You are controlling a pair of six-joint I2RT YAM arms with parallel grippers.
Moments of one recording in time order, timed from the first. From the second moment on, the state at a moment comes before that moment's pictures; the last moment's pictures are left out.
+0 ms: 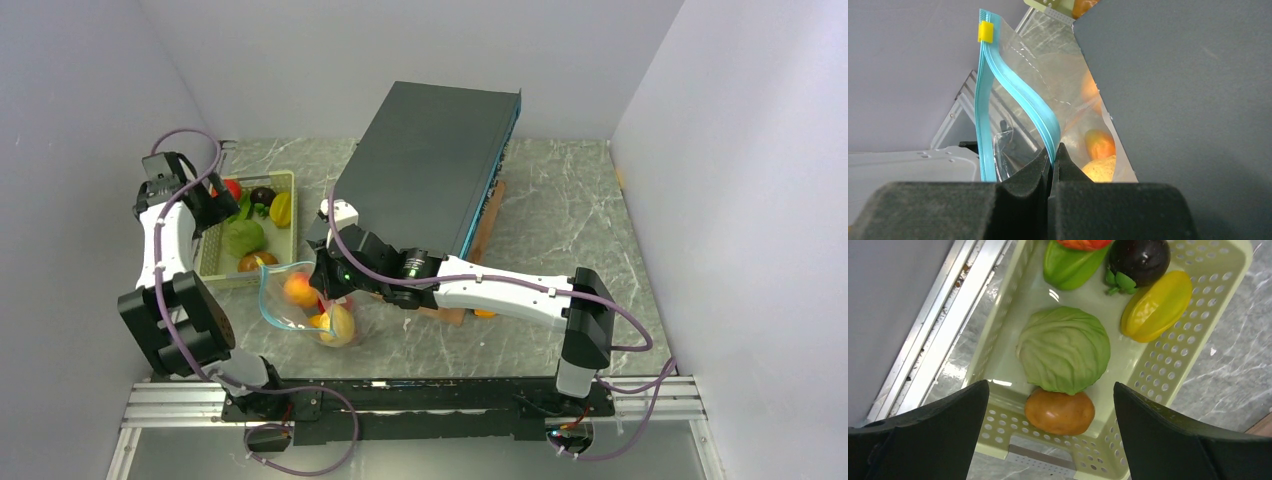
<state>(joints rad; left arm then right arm) 0.43 1.50 1.30 -0.65 0.04 -0.23 1.24 1.76 1.58 -0.28 0.15 0.68</state>
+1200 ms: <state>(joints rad) 0.38 1.82 1.39 -0.66 0.13 -0.12 1.24 1.76 1.57 -0.28 0.15 0.68</state>
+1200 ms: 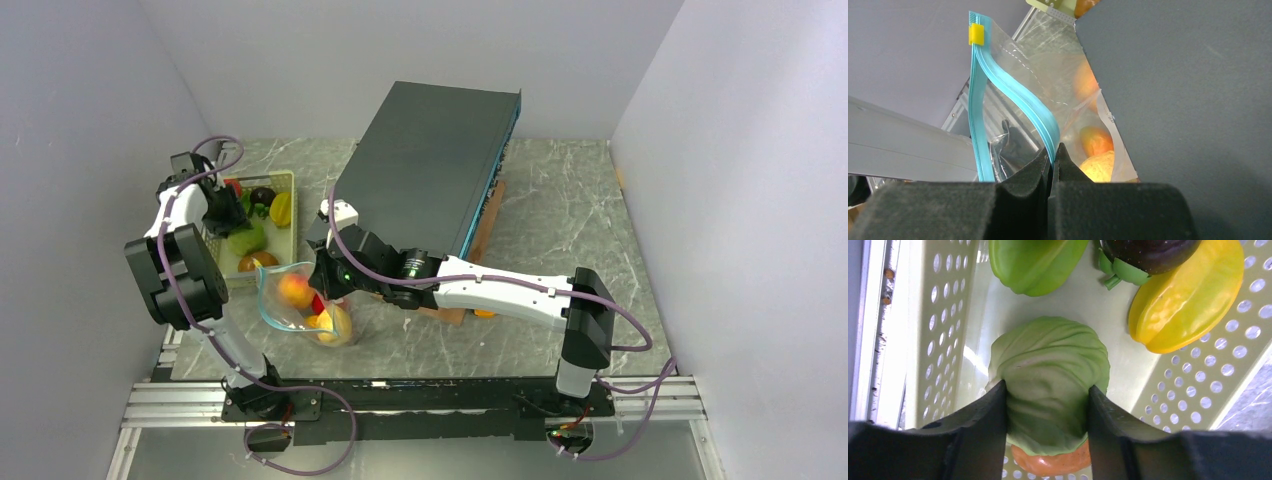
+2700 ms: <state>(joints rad) 0.28 0.52 1.28 -1.03 0.37 -0.29 1.24 1.81 1.62 -0.29 0.14 0.69</state>
